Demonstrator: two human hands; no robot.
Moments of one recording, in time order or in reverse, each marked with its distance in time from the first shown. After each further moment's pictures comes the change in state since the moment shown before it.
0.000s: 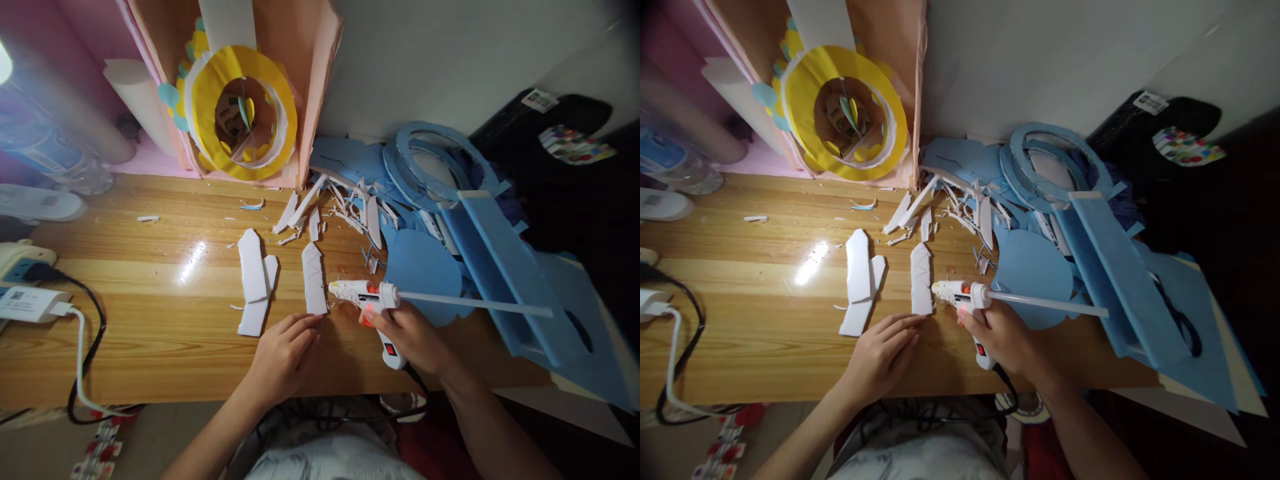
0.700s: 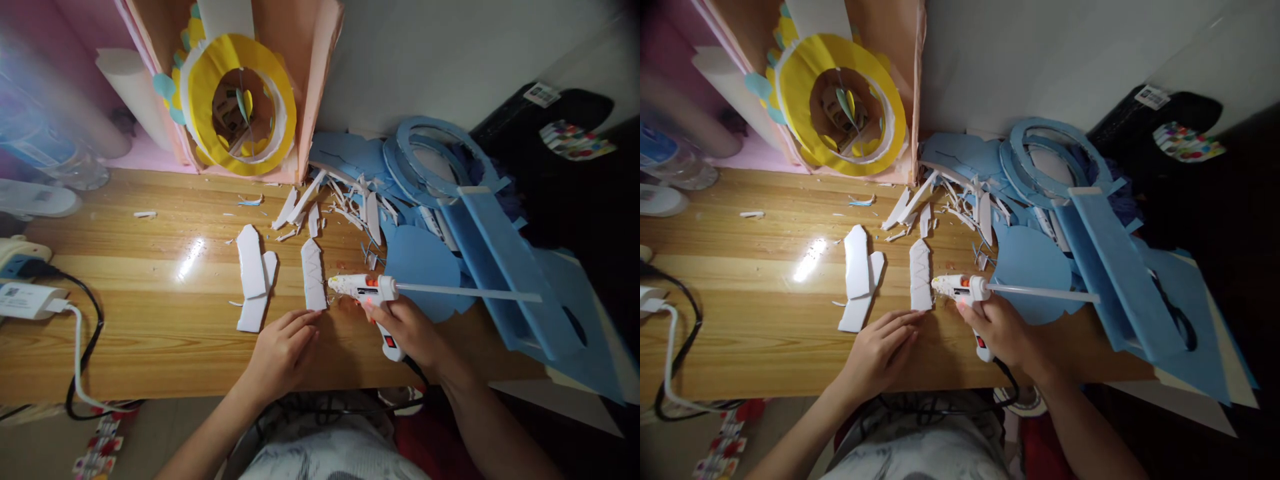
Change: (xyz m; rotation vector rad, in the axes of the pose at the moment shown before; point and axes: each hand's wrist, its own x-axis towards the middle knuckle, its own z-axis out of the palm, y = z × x) left_hand -0.001 0.001 -0.002 -0.012 0.005 0.010; right_hand 0.001 -0.003 0.001 0.013 0.032 0.069
